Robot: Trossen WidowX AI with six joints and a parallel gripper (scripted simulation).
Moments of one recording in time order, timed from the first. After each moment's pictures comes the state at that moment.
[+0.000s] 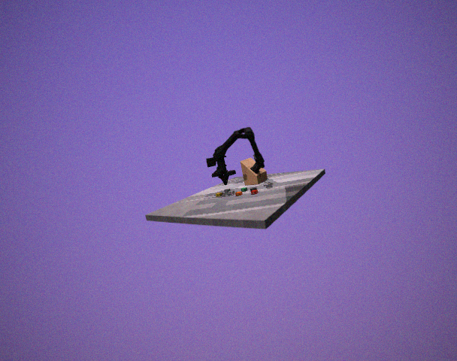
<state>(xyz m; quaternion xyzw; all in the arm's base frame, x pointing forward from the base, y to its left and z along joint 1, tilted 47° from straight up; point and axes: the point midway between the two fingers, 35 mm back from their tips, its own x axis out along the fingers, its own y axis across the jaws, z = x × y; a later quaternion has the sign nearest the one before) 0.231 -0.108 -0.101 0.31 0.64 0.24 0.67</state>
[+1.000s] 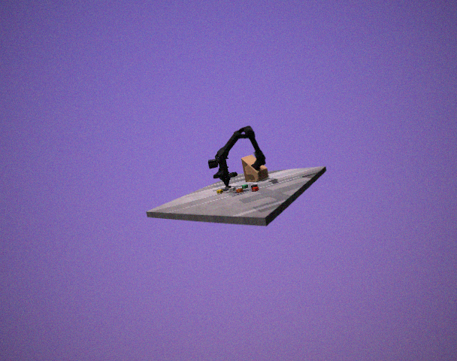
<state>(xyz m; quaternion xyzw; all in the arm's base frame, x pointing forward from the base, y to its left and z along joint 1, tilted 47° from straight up) 0.236 -0.082 -0.128 0.31 0.63 0.24 0.67</state>
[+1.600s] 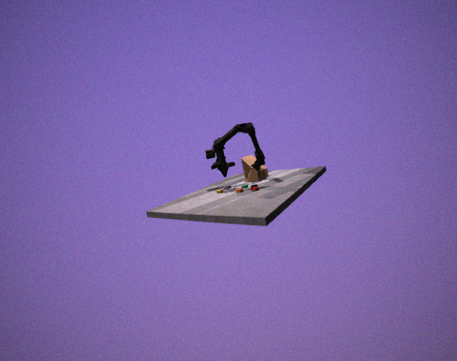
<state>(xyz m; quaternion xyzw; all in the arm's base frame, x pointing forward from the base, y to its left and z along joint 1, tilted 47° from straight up) 0.228 -0.137 -0.078 0.32 0.63 0.24 0.66</state>
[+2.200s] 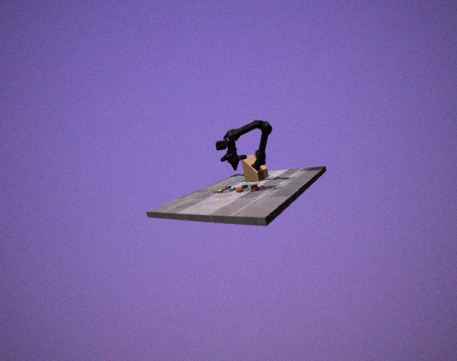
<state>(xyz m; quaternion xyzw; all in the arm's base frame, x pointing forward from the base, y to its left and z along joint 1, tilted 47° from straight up) 0.261 -0.085 0.041 0.31 0.63 0.22 0.67</state>
